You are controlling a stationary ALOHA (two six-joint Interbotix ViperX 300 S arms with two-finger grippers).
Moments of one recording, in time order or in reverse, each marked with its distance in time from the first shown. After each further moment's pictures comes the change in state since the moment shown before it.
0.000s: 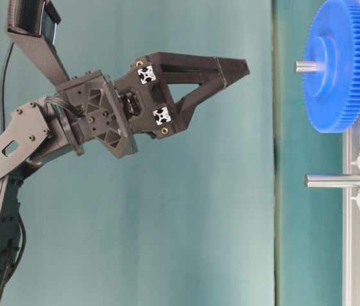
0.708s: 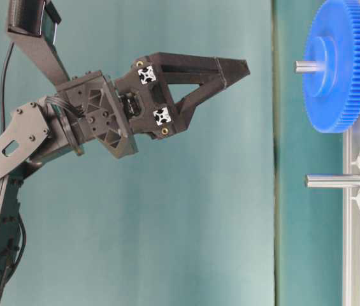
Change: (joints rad) left arm 0.000 0.000 0.000 0.000 0.002 0.000; right arm 0.000 0.000 0.000 0.000 -0.002 0.000
